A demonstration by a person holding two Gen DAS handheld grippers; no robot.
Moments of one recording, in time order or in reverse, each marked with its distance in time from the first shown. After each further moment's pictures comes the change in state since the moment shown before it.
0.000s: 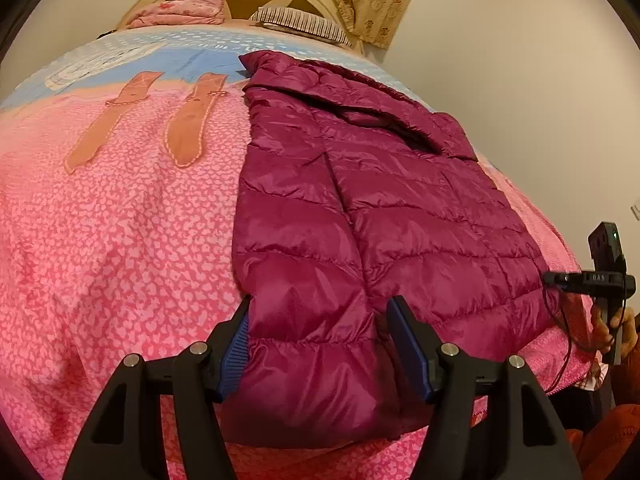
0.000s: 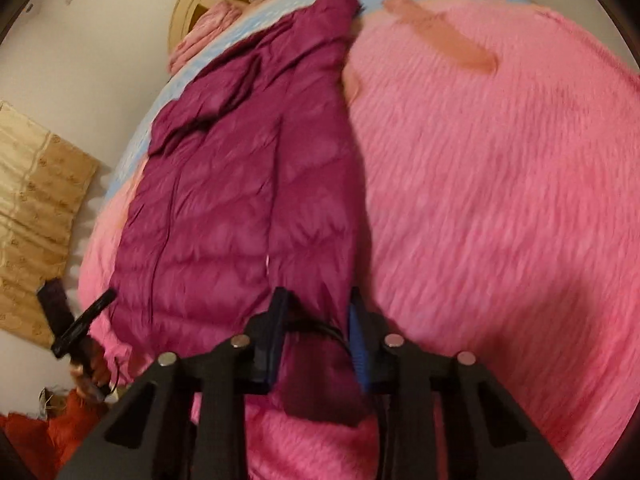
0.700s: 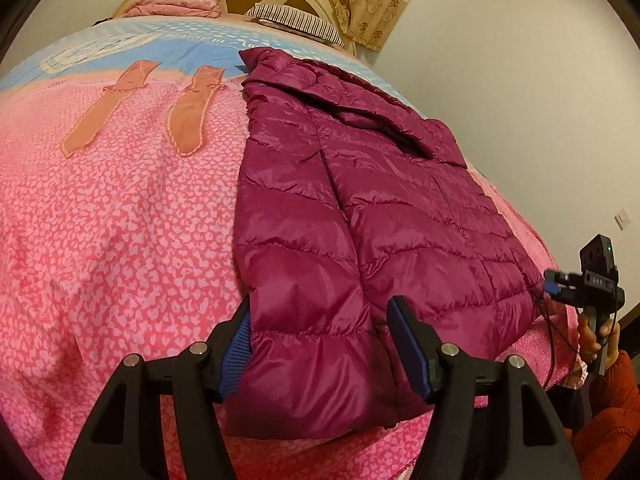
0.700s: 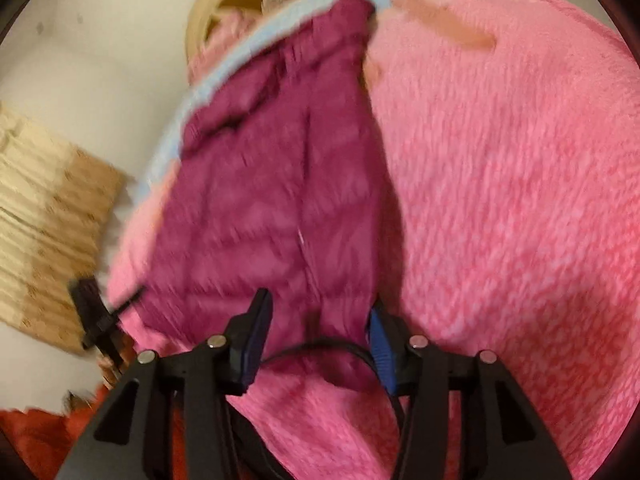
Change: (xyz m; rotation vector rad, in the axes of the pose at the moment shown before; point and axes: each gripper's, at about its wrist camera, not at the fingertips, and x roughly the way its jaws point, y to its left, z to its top) left arm -0.002 0.010 0.001 -0.038 0.003 -0.068; right arm -0.022 0.000 -0.024 0.066 -0.082 0.117
